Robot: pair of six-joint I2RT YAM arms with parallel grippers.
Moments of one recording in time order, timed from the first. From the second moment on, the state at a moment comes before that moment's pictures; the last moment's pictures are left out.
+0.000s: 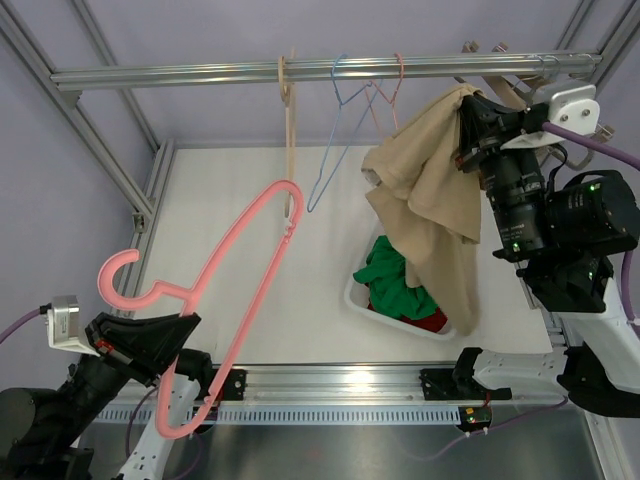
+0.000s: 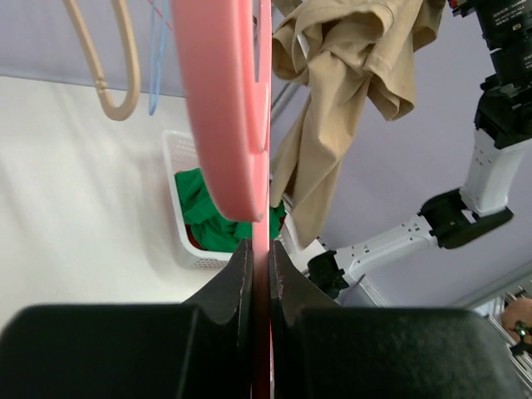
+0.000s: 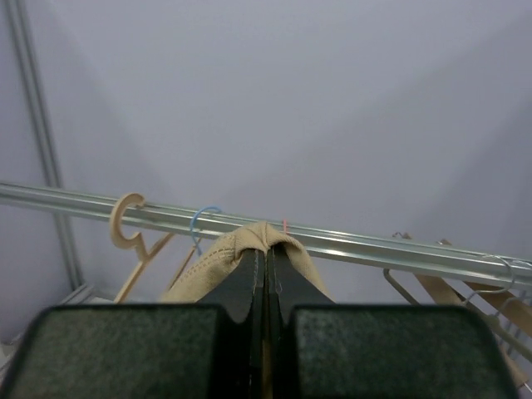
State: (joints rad) left arm -0.17 0.28 1.42 -1.01 0.53 -0.67; right arm 1.06 1.08 1.77 -0.08 0.68 -0.46
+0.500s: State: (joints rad) left arm -0.17 0.25 1.38 -1.02 0.41 -0.64; right arm 0.88 1.21 2.01 -0.14 0.59 -0.41
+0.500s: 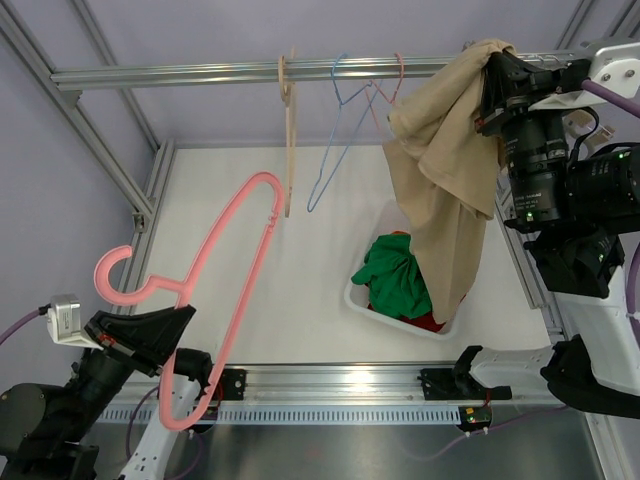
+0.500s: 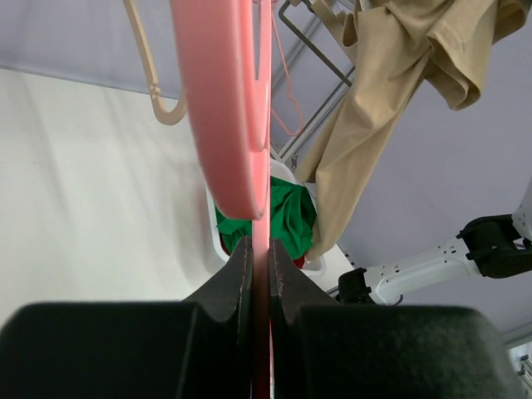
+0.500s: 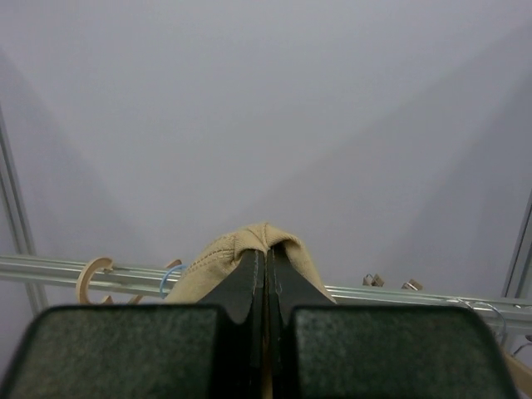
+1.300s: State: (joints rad) left arm -0.17 0.23 1.34 -1.02 0.22 -0.59; right arm 0.84 0.56 0.56 -0.16 0.87 0.55
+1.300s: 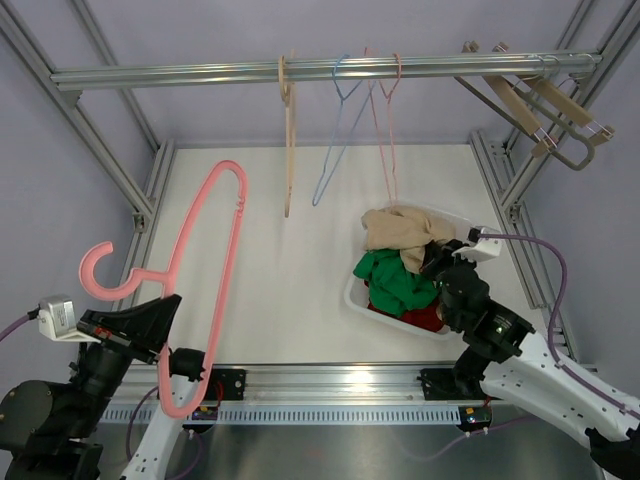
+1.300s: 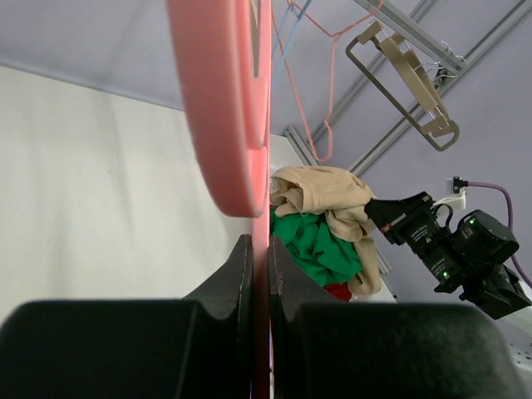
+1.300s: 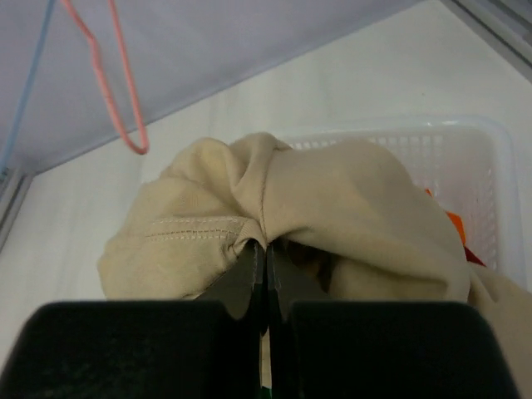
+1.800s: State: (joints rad) left arm -0.17 0.43 1.25 -0.88 0.12 -0.49; right arm 0.84 0.43 0.42 -0.52 0.78 1.11
